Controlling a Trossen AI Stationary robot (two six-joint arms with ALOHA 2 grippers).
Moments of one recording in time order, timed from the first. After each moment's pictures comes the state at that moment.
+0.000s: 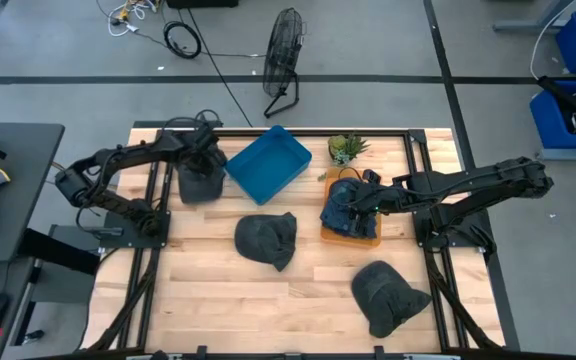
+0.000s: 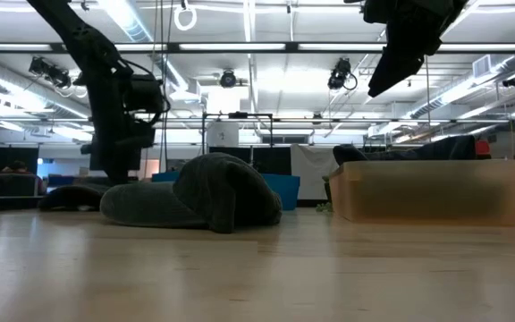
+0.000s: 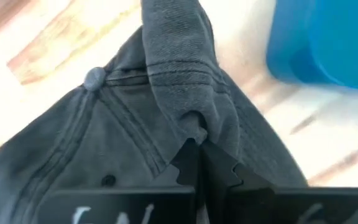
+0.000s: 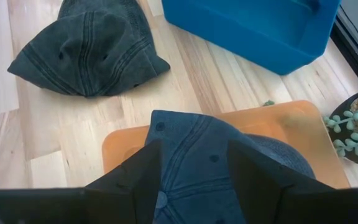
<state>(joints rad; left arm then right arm) 0.80 1.40 0.73 -0.60 -0.09 -0.10 0.11 1.18 0.96 -0.71 0.30 0.31</state>
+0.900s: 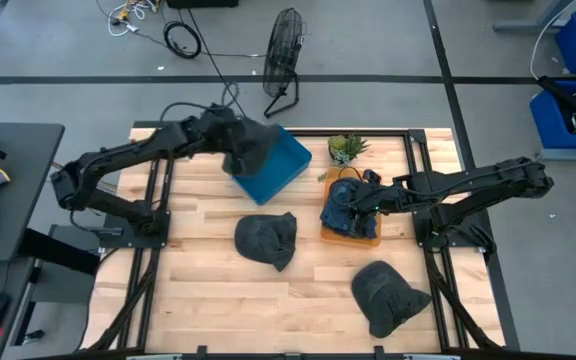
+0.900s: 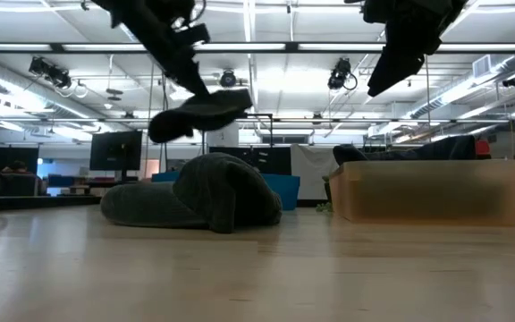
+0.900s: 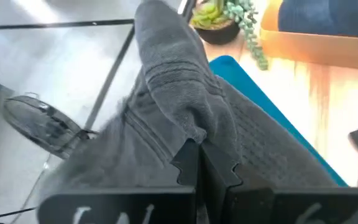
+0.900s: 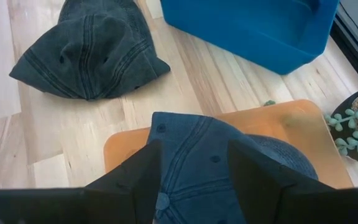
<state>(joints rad) 0.52 1.34 1.10 -0.43 -0.06 0.38 0.11 1.18 0.96 -0.71 0.30 0.33</state>
